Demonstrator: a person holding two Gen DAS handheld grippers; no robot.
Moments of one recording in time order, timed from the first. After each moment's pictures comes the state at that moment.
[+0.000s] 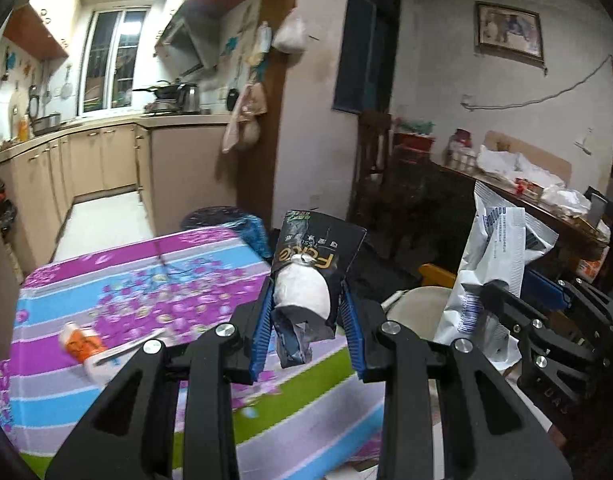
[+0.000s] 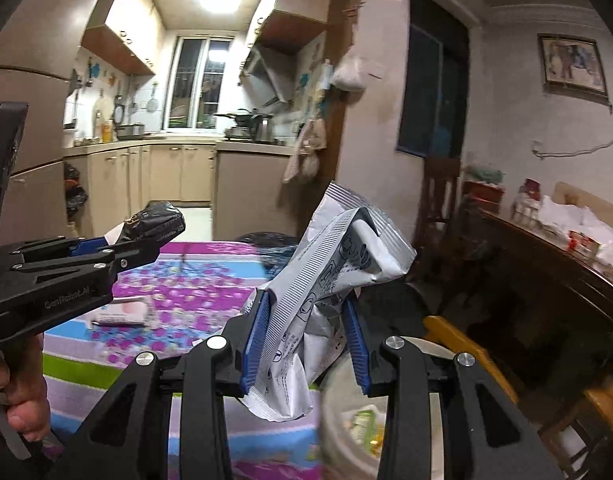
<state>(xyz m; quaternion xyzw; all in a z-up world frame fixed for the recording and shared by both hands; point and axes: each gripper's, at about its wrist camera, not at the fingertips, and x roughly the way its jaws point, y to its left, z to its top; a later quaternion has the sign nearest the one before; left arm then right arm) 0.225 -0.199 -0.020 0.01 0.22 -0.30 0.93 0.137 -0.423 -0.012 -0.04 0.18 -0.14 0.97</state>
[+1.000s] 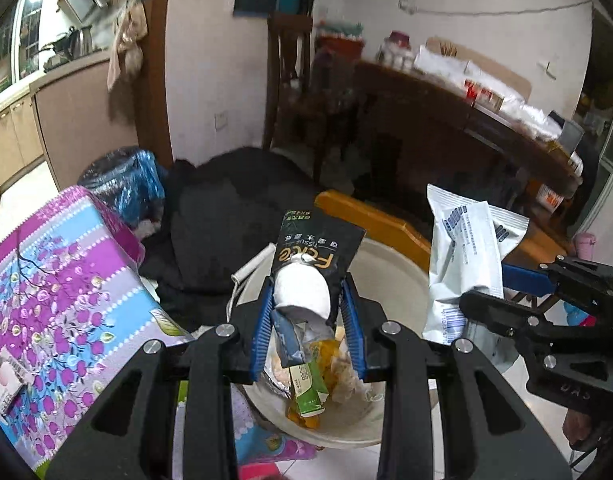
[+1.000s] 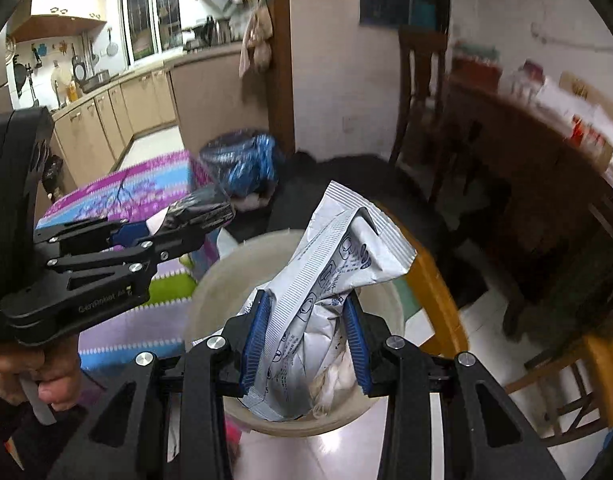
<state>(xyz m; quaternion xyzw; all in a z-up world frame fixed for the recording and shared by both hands) 0.250 -0.419 -0.085 0.09 0.37 -0.40 0.83 0.157 -0.683 -0.071 0.07 0.40 -0.11 0.91</state>
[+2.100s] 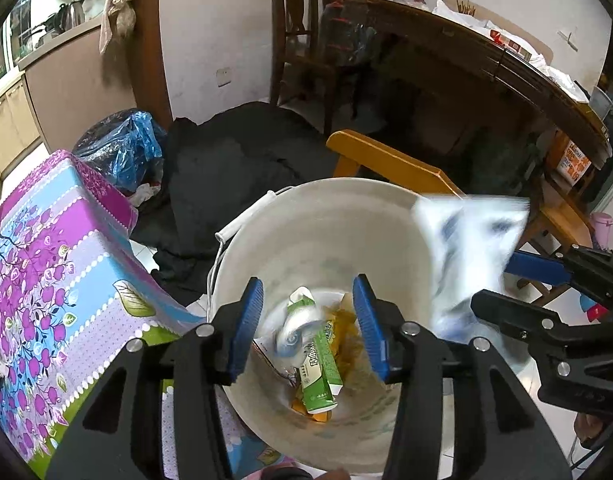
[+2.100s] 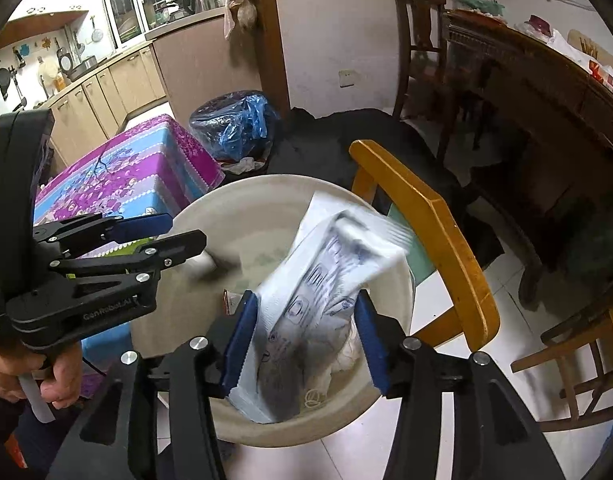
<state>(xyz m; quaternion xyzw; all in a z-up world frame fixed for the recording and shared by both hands) 0.264 -0.454 -0.141 0.13 0.42 -0.37 0.82 0.186 -0.673 -0.137 0.10 0.44 -0.11 0.89</state>
